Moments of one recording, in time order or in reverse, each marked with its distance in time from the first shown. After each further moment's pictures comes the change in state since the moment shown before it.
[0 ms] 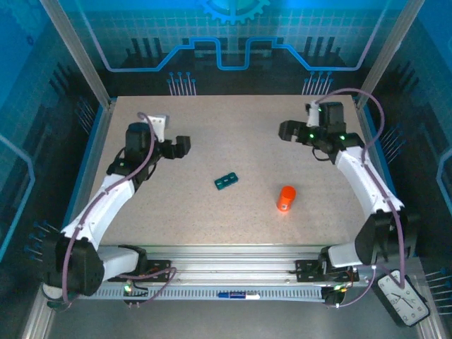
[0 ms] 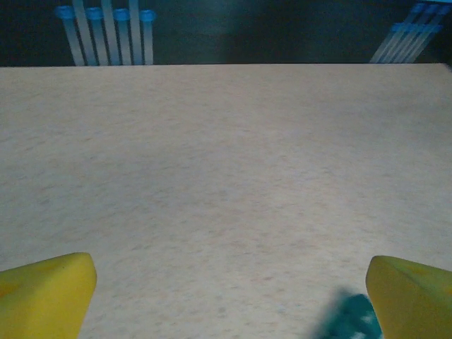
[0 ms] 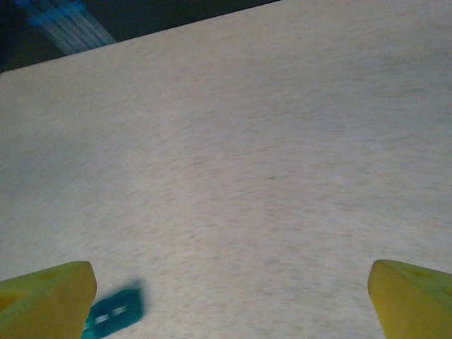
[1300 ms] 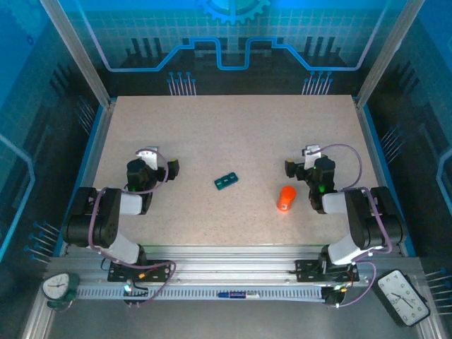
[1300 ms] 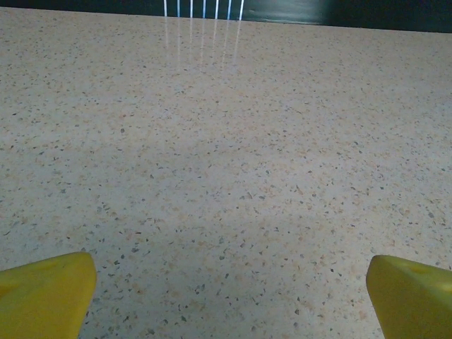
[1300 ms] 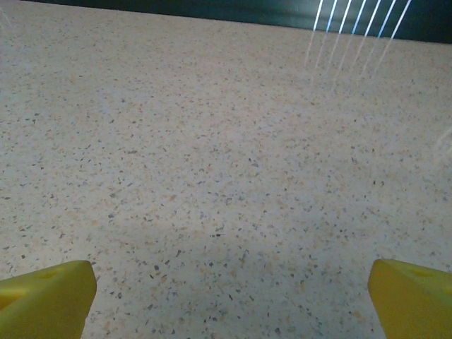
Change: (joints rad) left arm 0.170 0.375 -0.491 0.965 0.031 0.068; right arm -0.007 0.161 -0.796 1.281 0.203 -0.357
